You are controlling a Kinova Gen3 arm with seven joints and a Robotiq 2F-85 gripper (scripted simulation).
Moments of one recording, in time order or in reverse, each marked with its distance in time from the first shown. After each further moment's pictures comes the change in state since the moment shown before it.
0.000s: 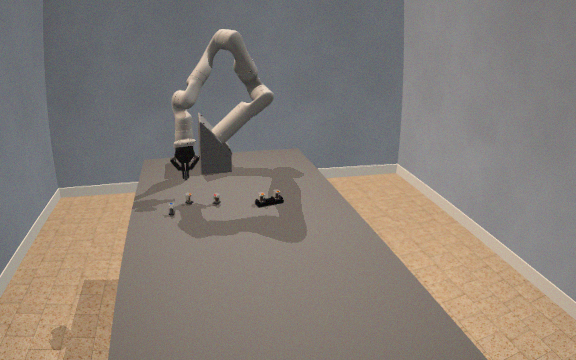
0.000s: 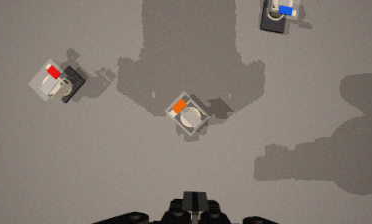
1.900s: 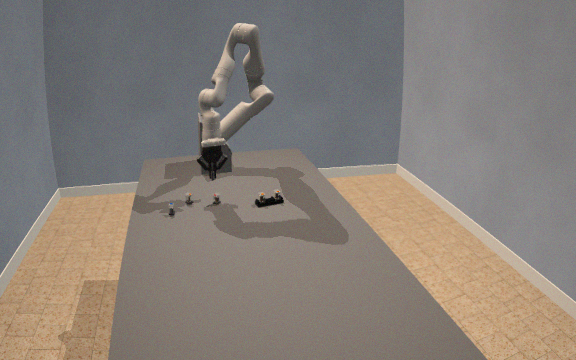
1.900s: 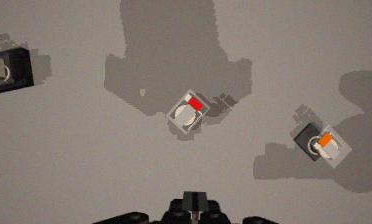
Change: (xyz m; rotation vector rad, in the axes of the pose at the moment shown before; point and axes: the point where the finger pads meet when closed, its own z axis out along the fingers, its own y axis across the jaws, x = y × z) arm 0.021 -0.111 0.001 0.000 0.000 0.000
